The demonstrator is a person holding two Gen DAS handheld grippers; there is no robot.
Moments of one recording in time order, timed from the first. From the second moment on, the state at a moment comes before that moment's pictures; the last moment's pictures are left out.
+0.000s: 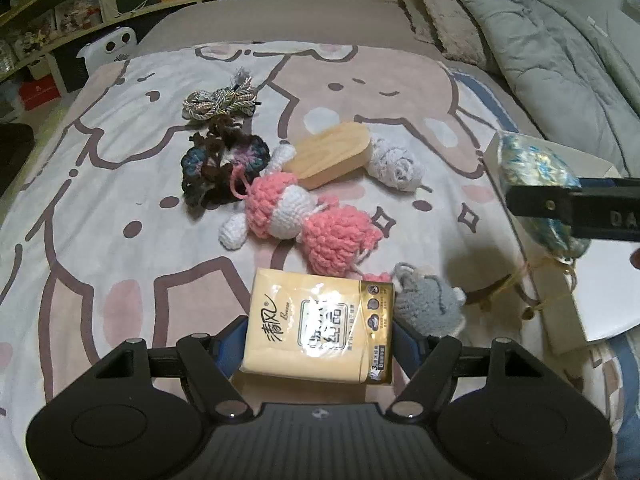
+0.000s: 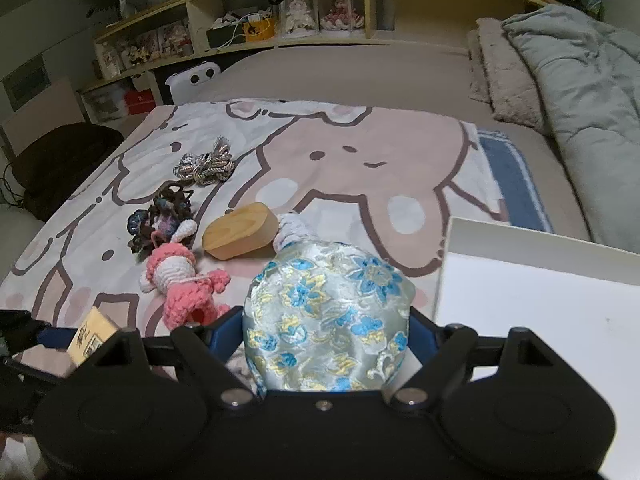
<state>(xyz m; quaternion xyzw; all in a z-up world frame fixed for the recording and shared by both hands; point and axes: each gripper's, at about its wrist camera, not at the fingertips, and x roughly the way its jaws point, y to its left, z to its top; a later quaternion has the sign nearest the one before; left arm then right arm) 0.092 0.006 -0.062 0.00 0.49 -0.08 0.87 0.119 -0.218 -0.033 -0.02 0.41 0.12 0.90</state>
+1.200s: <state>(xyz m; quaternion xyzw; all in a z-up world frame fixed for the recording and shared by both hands) 0.105 -0.237 -0.016 -0.04 0.44 -0.20 0.87 0.078 -0.471 0.011 -0.01 0.37 -0.01 0.93</state>
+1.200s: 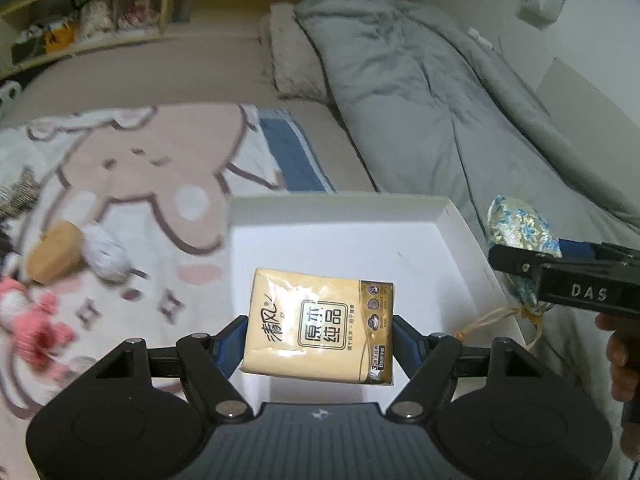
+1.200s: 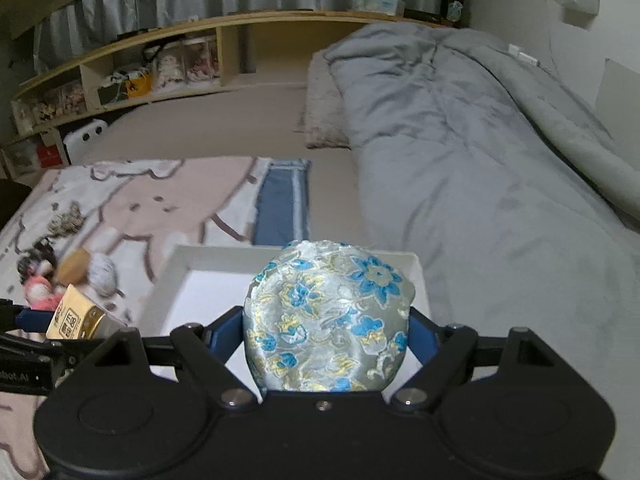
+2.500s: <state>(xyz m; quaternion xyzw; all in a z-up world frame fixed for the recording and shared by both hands) 0.085 -0.326 -0.085 -0.07 0.51 -0.22 0.83 0.064 -0.522 -0.065 0.01 0.46 0.01 0.89</state>
